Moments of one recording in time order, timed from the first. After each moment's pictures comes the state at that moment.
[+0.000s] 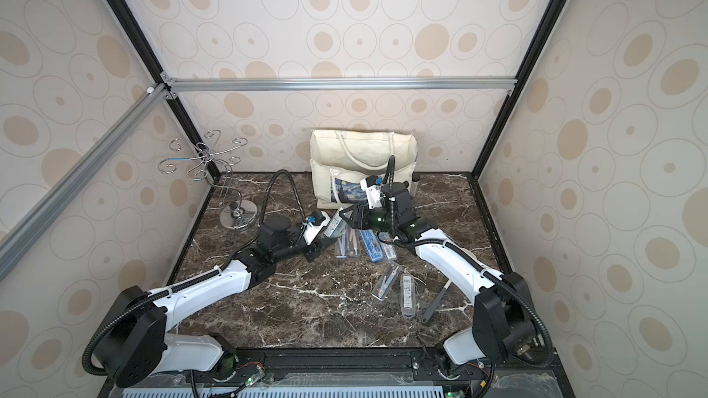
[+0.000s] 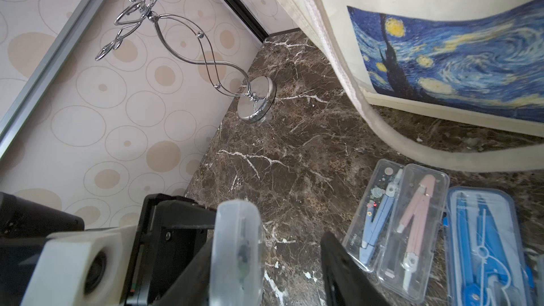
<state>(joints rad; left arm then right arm) -0.61 1.35 0.75 0.21 0.29 0.22 0.49 1.45 1.10 -0.09 -0.50 0.53</state>
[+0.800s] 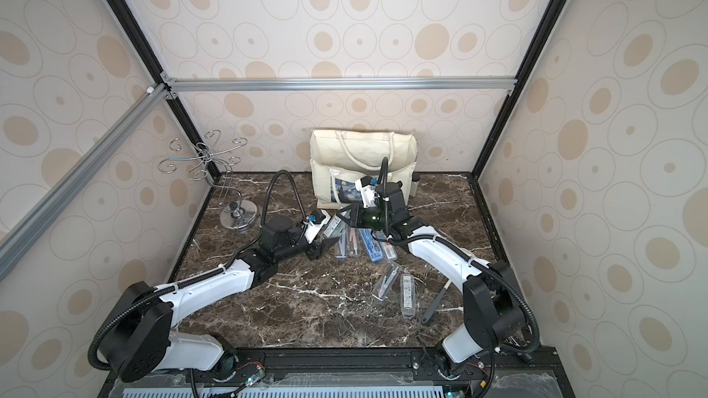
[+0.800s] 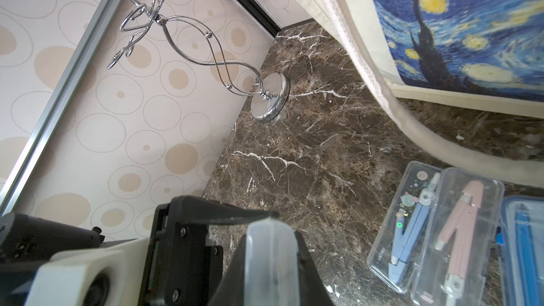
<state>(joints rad) -0.62 1.37 0.74 0.28 0.24 0.19 0.50 1.53 1.11 0.00 -0.56 0.61</state>
